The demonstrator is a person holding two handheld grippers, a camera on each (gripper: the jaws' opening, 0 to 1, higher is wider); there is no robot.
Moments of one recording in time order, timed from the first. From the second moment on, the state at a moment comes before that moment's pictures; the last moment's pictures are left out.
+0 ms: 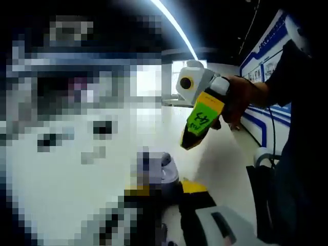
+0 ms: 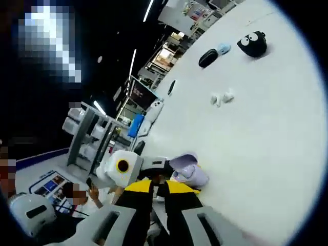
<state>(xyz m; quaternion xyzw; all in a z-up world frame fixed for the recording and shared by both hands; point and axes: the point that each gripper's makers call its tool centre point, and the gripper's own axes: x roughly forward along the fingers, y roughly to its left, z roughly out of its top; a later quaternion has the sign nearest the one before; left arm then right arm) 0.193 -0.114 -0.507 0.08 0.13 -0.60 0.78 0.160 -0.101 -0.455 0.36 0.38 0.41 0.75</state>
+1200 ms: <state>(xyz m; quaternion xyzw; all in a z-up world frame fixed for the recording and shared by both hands) 0.211 -0.102 -0.503 0.12 0.14 -0.59 0.79 0.211 -0.102 -0.480 0.25 0.31 0.40 0.83</state>
